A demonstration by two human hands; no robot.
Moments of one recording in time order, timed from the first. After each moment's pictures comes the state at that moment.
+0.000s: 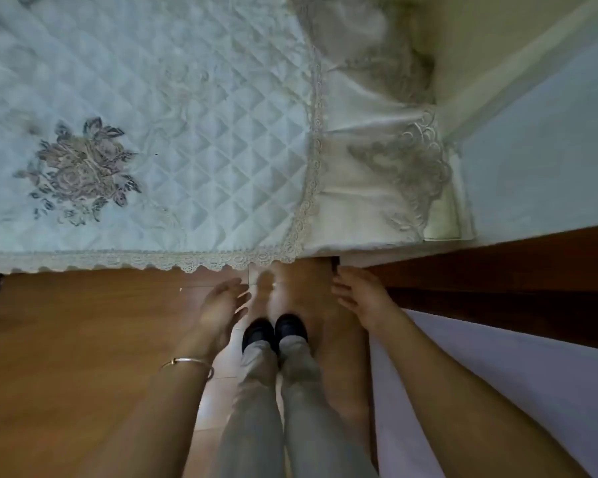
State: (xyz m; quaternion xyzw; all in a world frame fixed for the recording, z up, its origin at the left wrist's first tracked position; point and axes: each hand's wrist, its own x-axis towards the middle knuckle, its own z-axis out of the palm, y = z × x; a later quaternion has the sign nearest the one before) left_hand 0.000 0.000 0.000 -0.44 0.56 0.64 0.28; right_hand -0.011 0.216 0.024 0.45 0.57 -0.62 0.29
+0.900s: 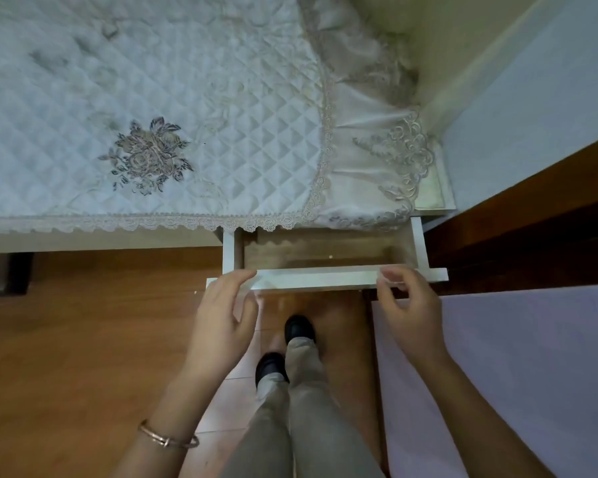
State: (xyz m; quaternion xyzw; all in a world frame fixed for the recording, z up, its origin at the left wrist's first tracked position) left_hand 0.087 -0.029 0.116 -0.01 0.91 0.42 0.05; right_hand 0.093 0.222 0.106 0.15 0.90 -0.42 -0.01
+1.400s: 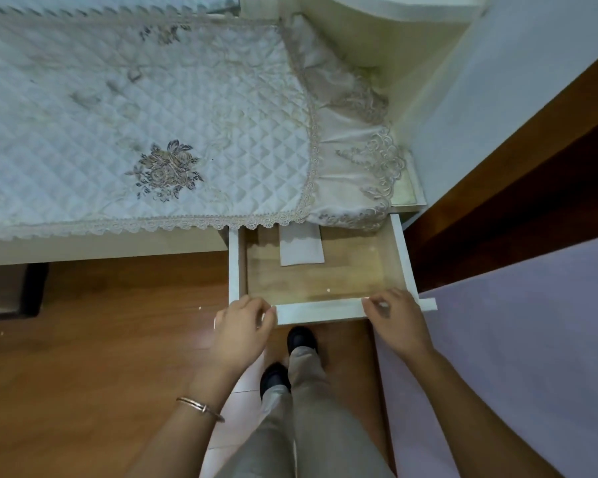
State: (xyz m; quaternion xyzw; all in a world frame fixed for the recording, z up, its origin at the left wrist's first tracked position) left_hand 0.117 -0.019 0.107 0.00 0.94 0.30 0.17; right_hand 0.130 0.229 0.102 0.14 0.94 -0.30 0.11
